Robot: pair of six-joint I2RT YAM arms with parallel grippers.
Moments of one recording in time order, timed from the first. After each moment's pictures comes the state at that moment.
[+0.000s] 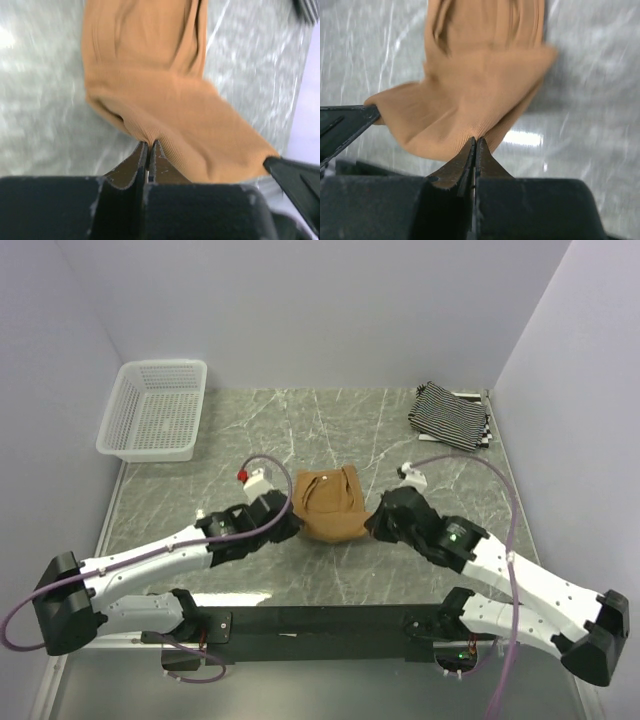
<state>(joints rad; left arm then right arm) -1.01 1.12 0.76 -0.39 -0.39 -1.23 0.87 0.88 0.74 -0.61 0.29 0.92</state>
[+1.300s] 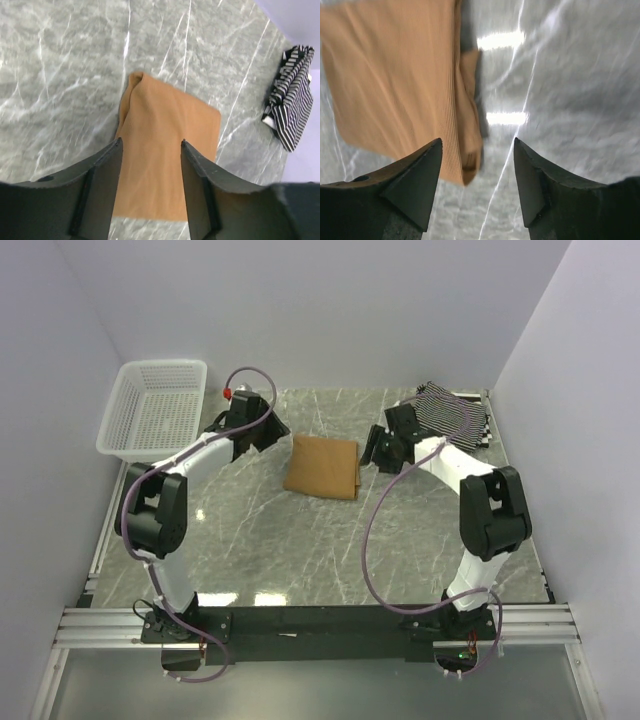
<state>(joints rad) -0.34 1.85 1.34 -0.14 0.03 -0.87 0.30 1.81 1.30 -0.42 -0.07 0.56</state>
